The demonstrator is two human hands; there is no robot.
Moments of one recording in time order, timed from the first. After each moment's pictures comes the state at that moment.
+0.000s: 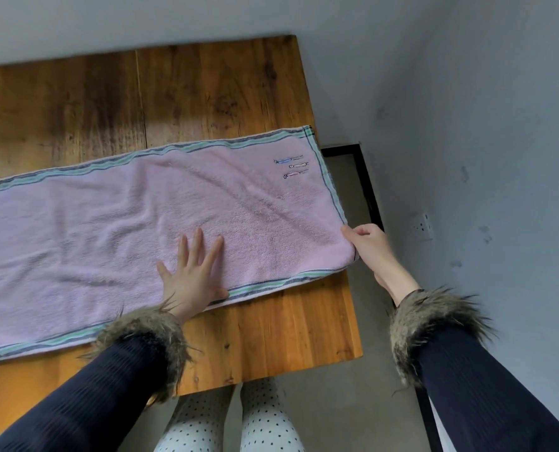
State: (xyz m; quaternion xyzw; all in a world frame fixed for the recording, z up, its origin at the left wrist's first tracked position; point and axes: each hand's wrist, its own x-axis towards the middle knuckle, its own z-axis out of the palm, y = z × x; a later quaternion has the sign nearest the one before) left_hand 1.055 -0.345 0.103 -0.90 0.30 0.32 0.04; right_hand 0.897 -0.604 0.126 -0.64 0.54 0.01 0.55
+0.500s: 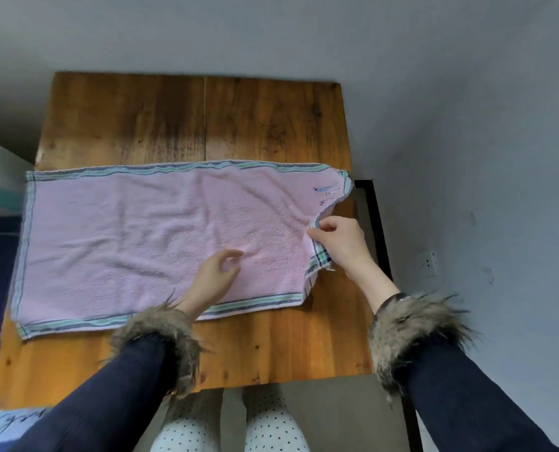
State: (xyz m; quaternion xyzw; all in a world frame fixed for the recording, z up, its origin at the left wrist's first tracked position) left_hand 1.081 -0.312 0.135 -0.85 0.18 0.34 -0.36; right_hand 0.995 -0.519 0.207 -0.78 0.41 0.04 0.47
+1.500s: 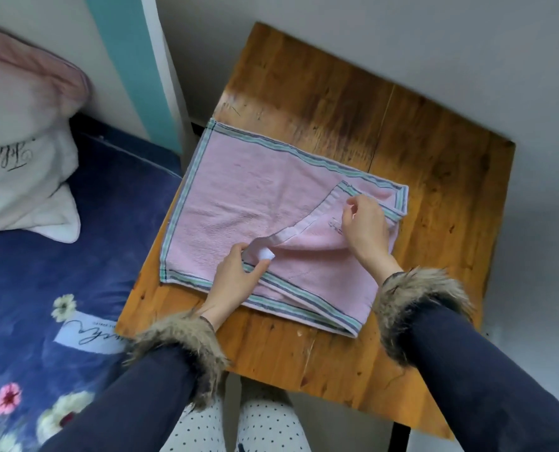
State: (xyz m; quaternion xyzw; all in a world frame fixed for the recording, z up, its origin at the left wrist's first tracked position) left_hand 1.154 -0.124 0.130 -0.84 -0.08 0.31 -0.44; right_hand 1.183 -0.345 0.159 -0.94 0.27 0.06 0.22
